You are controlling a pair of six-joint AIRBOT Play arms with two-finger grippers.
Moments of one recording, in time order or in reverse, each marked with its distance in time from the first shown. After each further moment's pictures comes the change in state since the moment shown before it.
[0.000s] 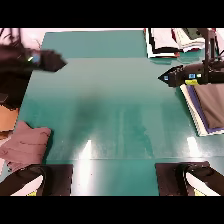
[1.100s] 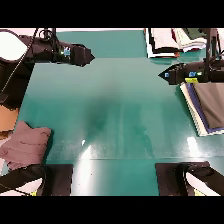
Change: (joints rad) left arm -0.204 -0.215 0.162 -0.092 0.175 0.021; right arm -0.002 0.000 0.000 -0.001 -0.040 0.000
